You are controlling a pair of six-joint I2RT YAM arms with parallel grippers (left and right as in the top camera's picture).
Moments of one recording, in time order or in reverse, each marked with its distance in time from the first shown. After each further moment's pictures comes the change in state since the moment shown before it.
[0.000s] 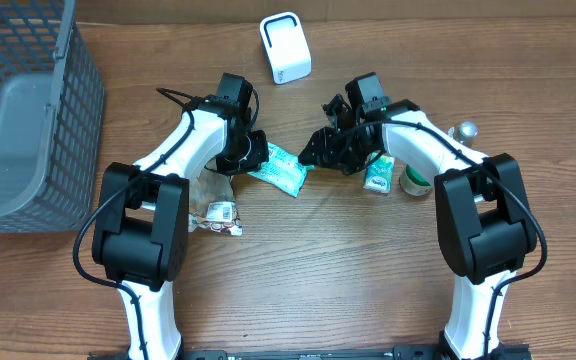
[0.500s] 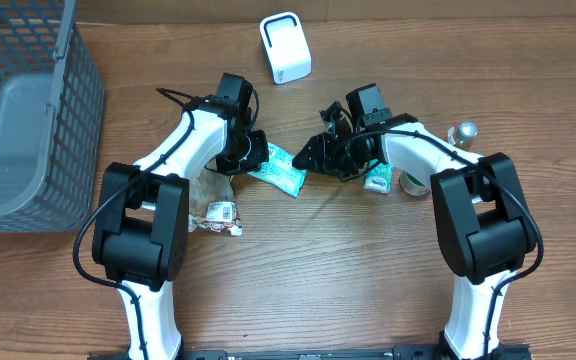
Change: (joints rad) left arm 0.000 0.000 0.000 0.000 0.000 0.000; right arm 0.006 0.000 -0.094 0.171 -0.100 0.049
